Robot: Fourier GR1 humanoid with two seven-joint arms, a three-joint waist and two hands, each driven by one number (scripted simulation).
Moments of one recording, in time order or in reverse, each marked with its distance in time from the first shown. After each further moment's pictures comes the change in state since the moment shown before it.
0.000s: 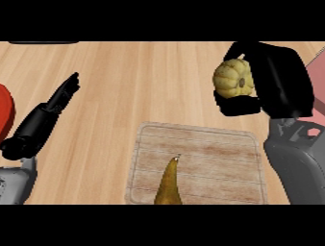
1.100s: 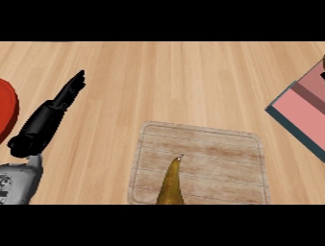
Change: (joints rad) left arm -0.024 -0.037 0.001 -0.011 -0.038 -0.015 0.022; right arm -0.099 -0.396 -0.417 0.581 -0.149 0.175 -0.236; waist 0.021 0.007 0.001
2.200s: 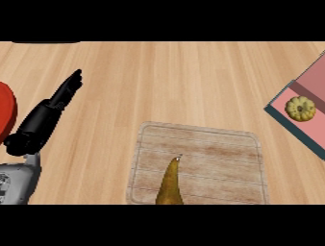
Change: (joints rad) left arm -0.003 -0.009 0.031 0.009 -0.005 -0.018 -0.002; right arm -0.119 -0.048 -0.320 0.438 -0.351 0.060 -0.418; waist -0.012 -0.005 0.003
